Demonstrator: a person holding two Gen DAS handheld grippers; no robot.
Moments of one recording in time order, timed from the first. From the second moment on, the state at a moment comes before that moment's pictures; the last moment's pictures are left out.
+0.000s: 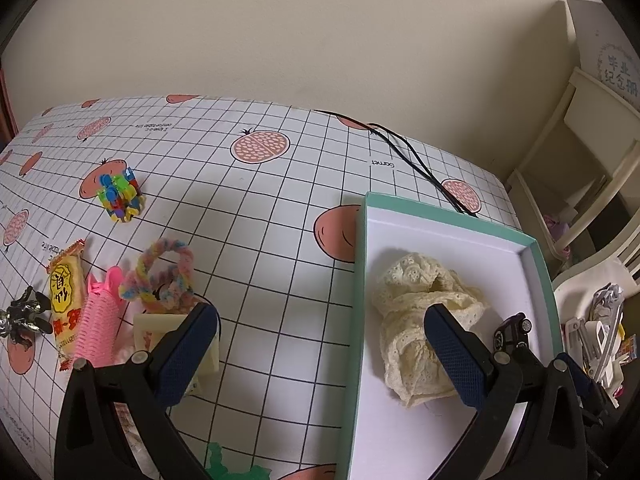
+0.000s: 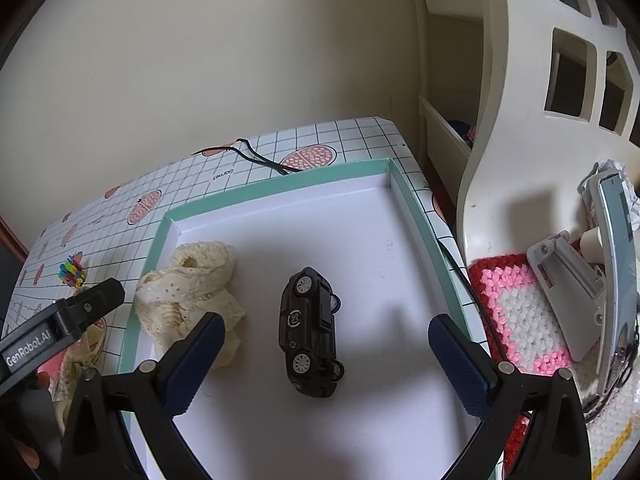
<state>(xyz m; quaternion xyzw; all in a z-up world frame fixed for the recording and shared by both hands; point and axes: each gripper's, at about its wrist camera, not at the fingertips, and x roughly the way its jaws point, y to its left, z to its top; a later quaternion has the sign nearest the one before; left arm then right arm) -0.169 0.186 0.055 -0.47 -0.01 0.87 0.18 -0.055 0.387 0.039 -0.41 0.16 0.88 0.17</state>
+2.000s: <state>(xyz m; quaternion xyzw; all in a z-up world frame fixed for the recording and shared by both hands) -0.136 -0.041 0.124 -0.48 -0.12 0.86 0.12 -0.060 0.168 0.092 -0.44 0.08 0.89 0.02</state>
